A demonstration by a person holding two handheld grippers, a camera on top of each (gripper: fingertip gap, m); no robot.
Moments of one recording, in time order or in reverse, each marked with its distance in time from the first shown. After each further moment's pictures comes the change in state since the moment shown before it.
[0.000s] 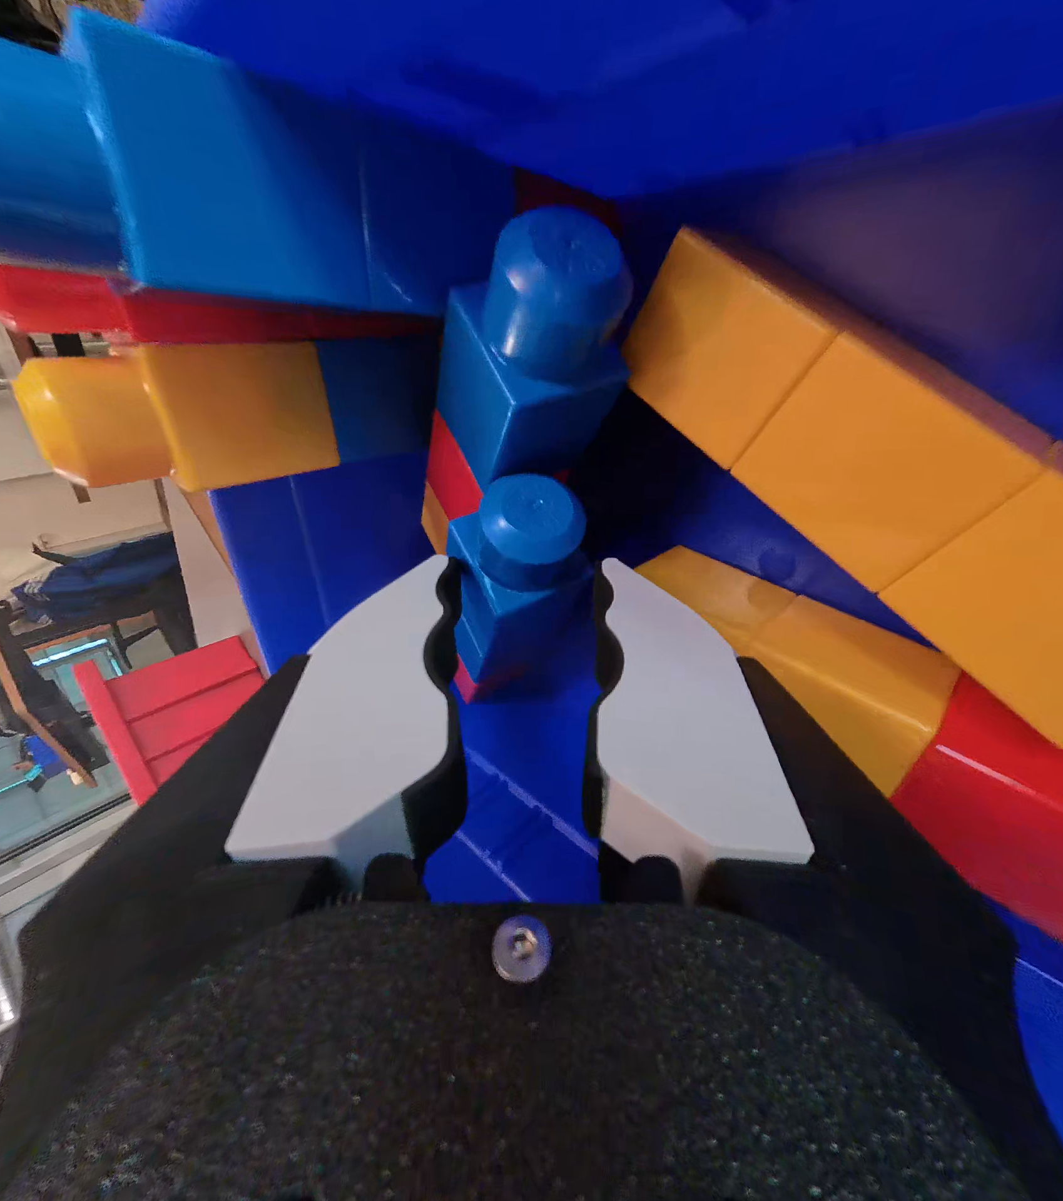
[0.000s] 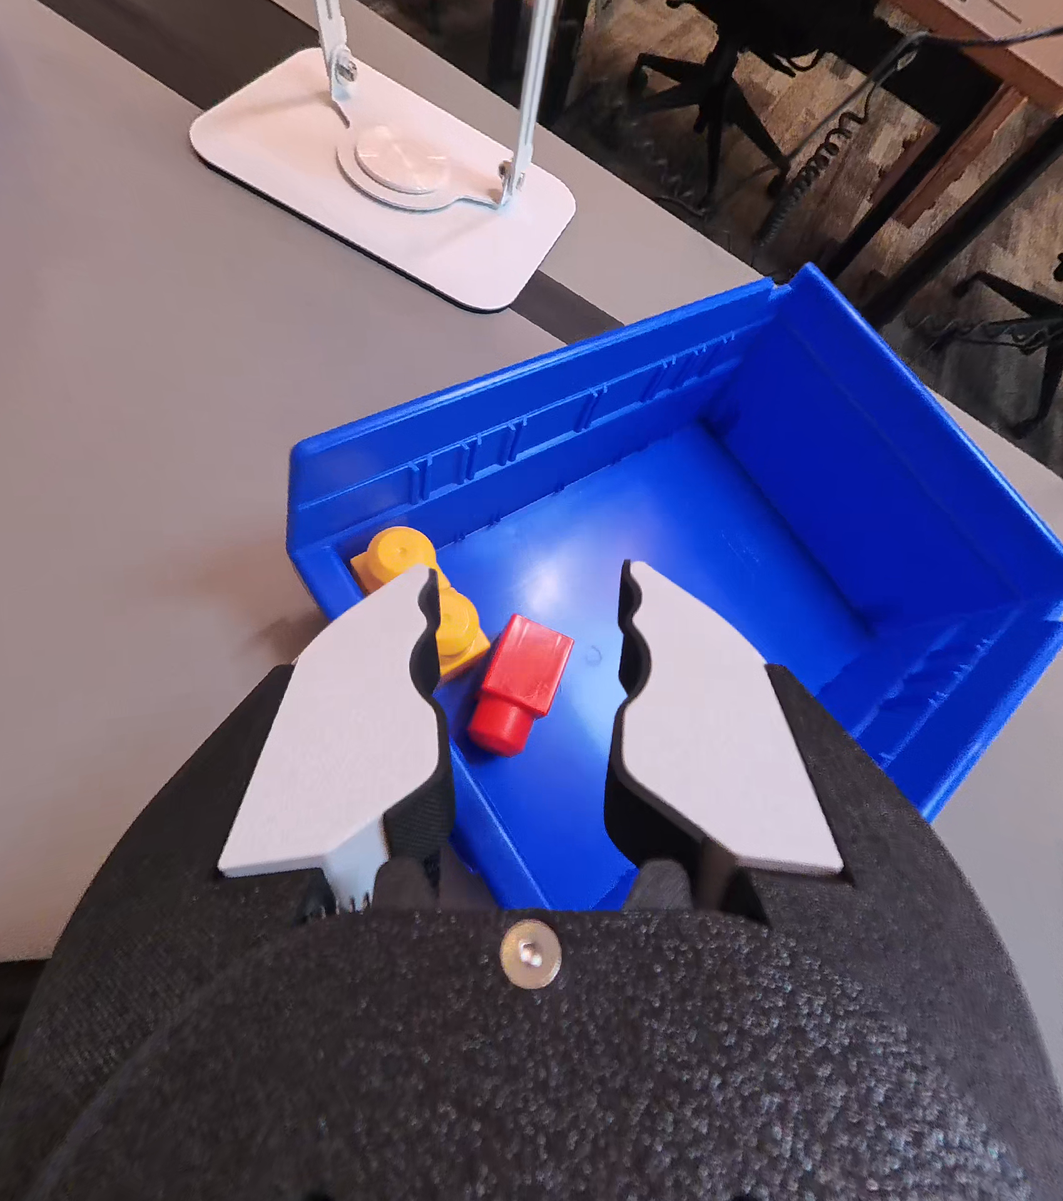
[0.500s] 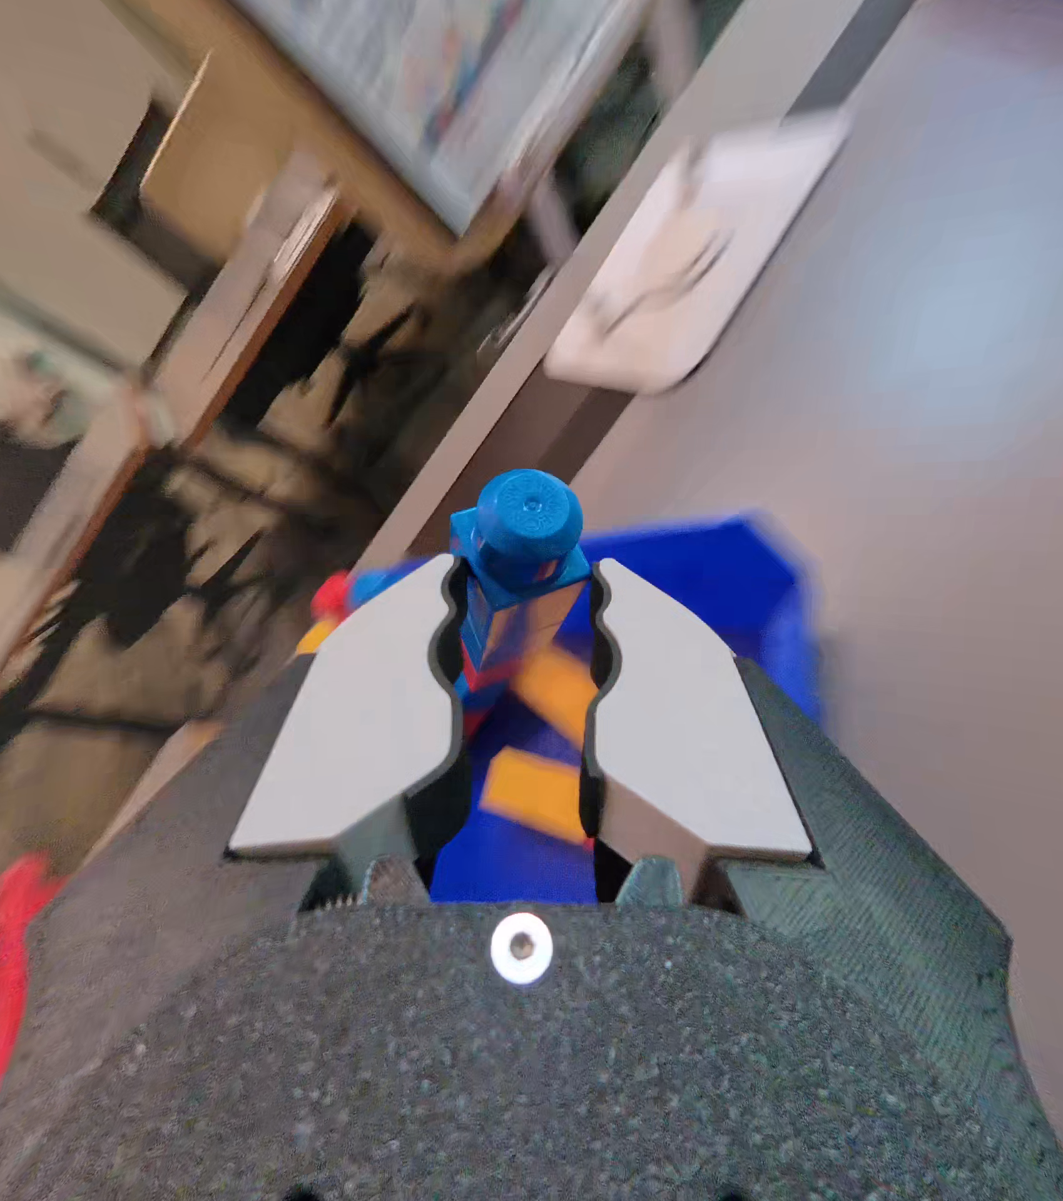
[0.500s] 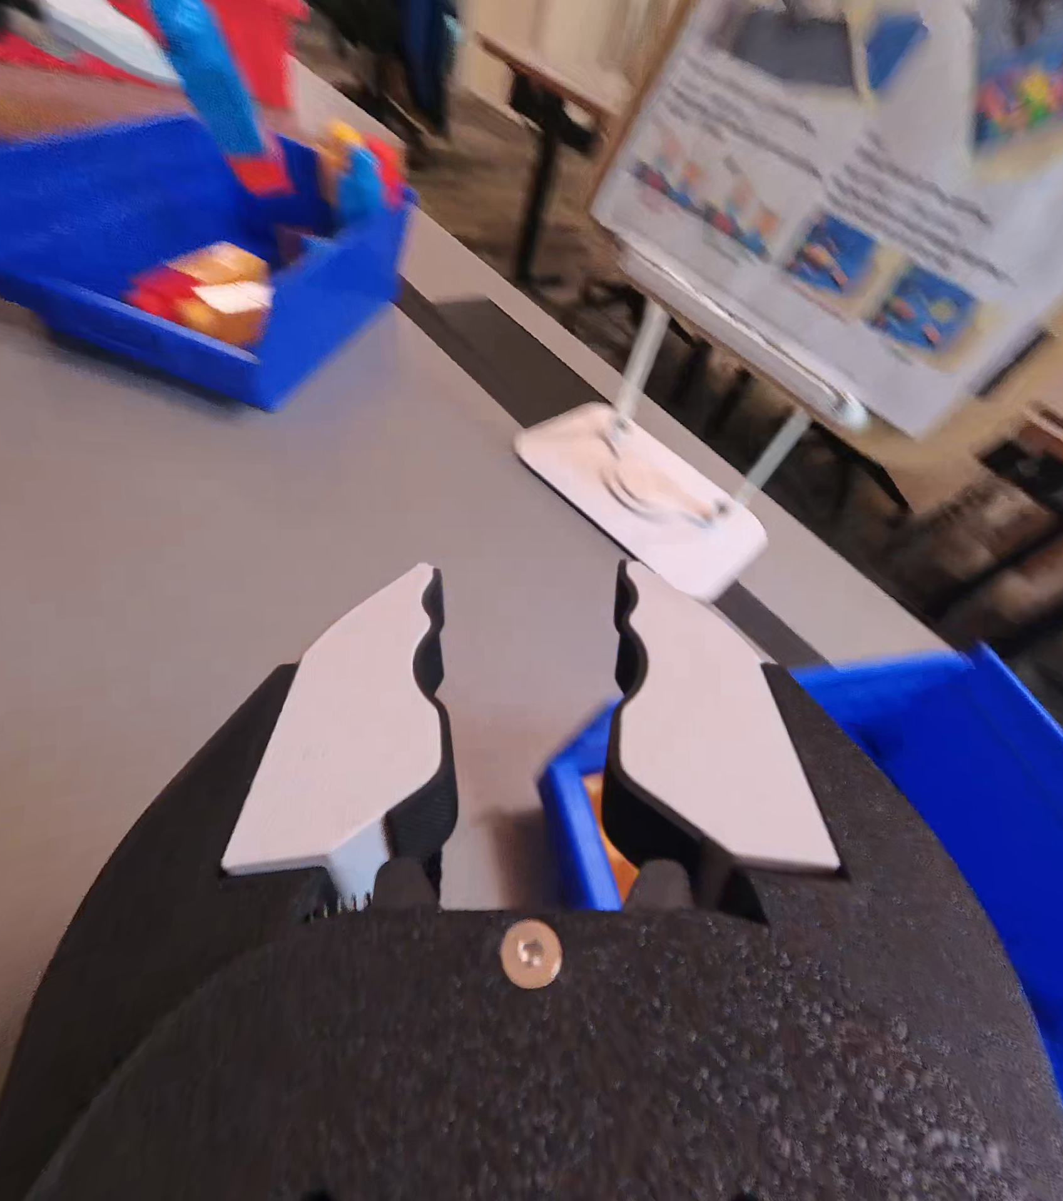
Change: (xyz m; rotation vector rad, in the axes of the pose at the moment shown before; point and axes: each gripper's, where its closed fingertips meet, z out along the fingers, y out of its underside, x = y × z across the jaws) left arm 0.004 -0.070 -0.210 0.799 0.066 -0.242; right arm -0.111 -0.086 -0.040 0.398 -0.285 -0.179
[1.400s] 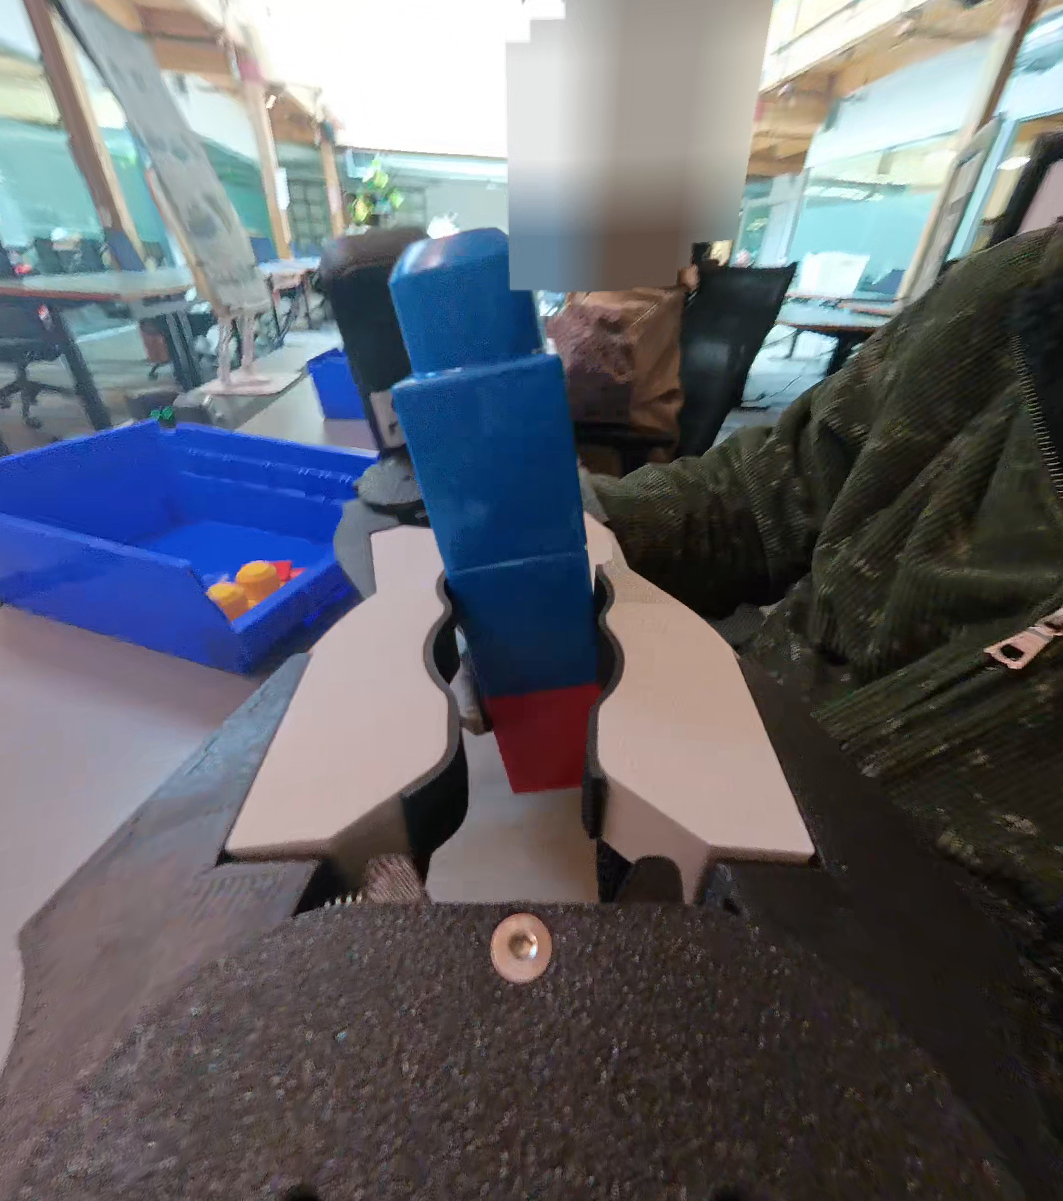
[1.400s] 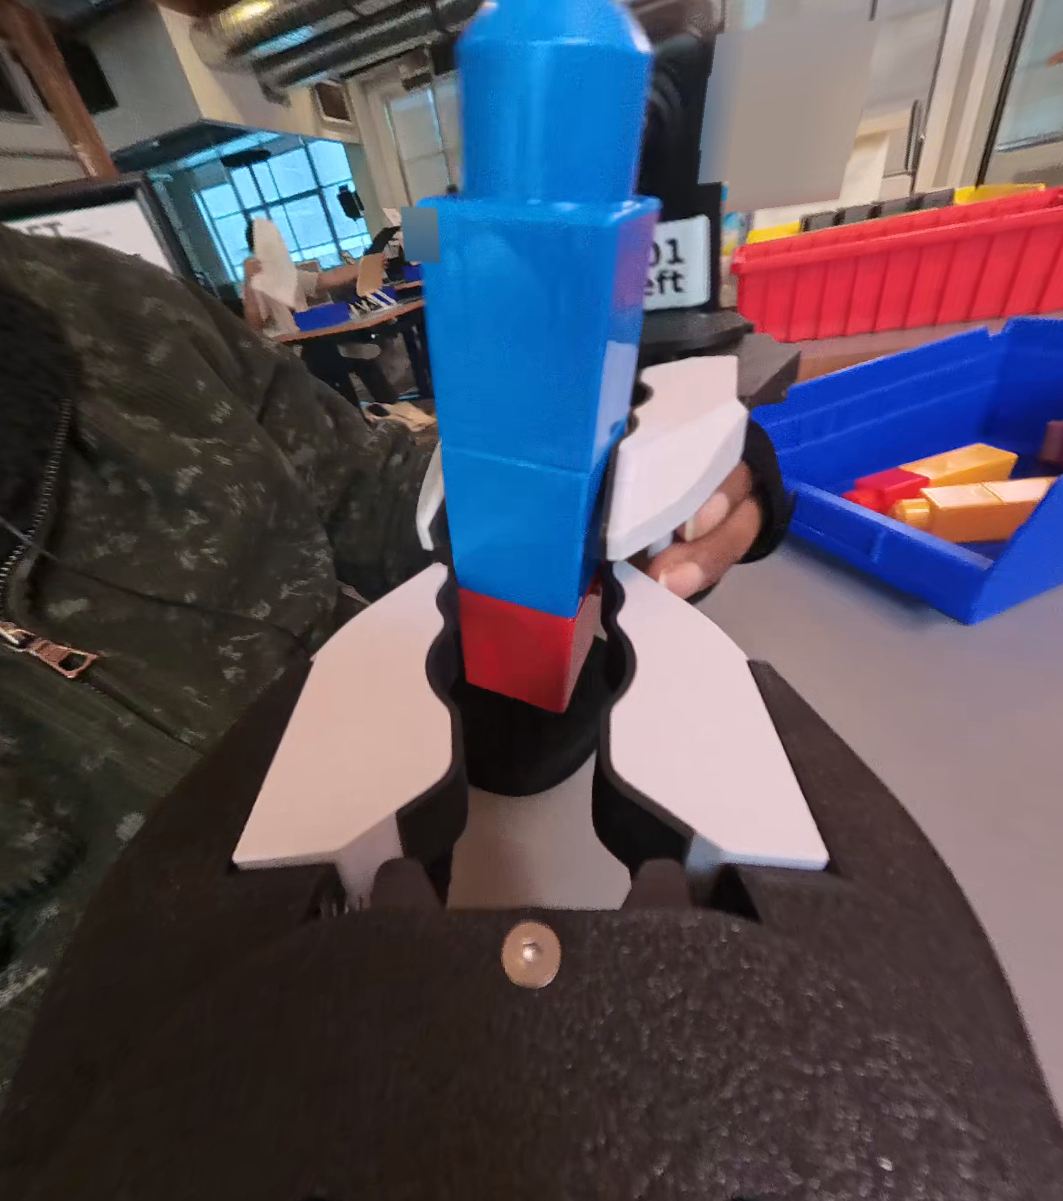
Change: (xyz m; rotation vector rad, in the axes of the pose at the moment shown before) left arm 0.276 -0.167 -0.055 0.752 1.046 -0.316; right arm -0.199 -0.040 -0.004 0.306 -1.040 0.238
